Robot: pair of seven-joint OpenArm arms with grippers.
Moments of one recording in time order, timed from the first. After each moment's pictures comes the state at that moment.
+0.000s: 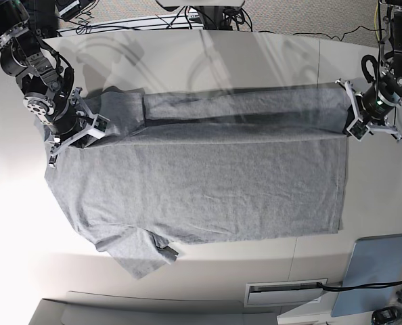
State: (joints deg) left arm 20.0 -34.4 -11.9 99.2 -3.8 -33.8 22.6; right arm -7.4 47.7 -20.2 104.4 -22.4 26.0 -33.3
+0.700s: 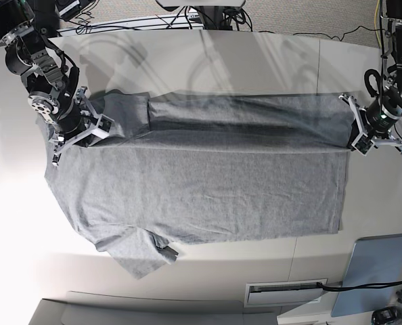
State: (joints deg) left arm 14.6 -34.4 -11.6 95.0 -3.8 -34.0 21.7; right arm -7.4 45.6 -20.2 104.3 -22.4 26.0 -34.4
